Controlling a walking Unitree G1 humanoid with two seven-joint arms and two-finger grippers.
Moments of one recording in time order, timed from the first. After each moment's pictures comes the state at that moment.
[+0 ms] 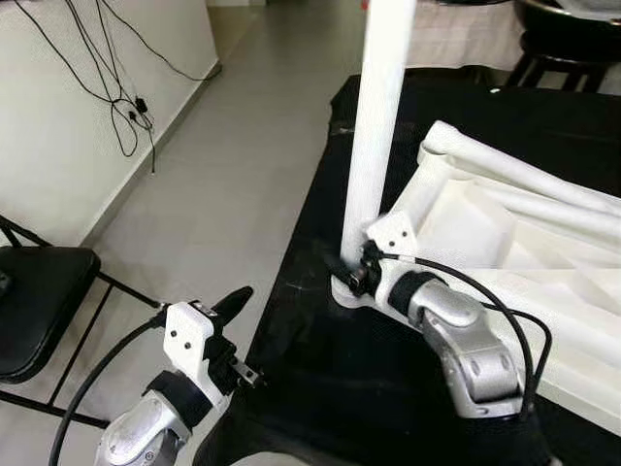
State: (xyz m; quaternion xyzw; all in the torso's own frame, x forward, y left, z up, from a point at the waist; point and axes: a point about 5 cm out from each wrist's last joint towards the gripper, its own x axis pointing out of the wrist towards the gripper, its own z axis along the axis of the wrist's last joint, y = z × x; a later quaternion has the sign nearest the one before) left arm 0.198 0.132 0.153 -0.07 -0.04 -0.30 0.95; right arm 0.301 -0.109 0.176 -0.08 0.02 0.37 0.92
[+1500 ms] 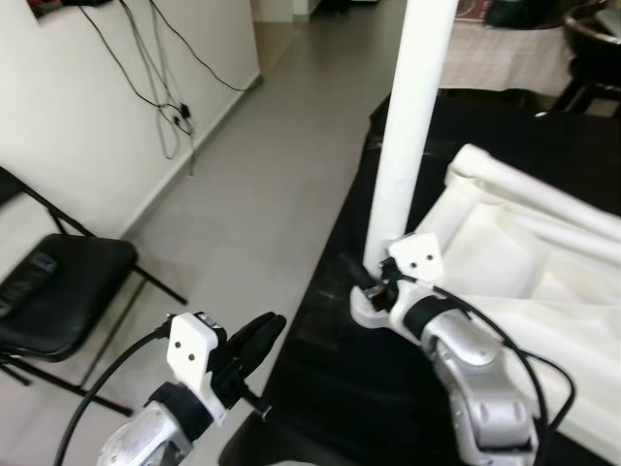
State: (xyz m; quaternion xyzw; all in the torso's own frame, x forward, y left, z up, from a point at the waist) left arm 0.193 0.134 0.148 -0.06 -0.03 -0.31 0.95; right arm 0.283 -0.126 0.171 -0.08 0.02 0.20 0.98
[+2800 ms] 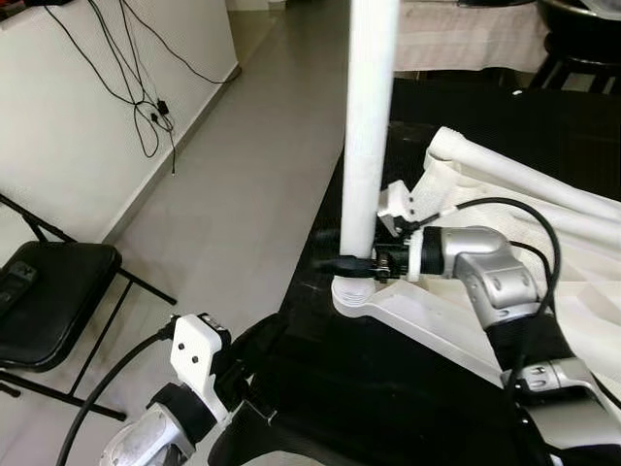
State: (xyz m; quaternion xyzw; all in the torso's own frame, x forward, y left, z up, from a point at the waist) left arm 0.188 0.128 0.148 -0.06 -0.02 -0.32 0.95; right arm 0.334 -0.141 0.206 -0.09 0.02 0.61 0.79
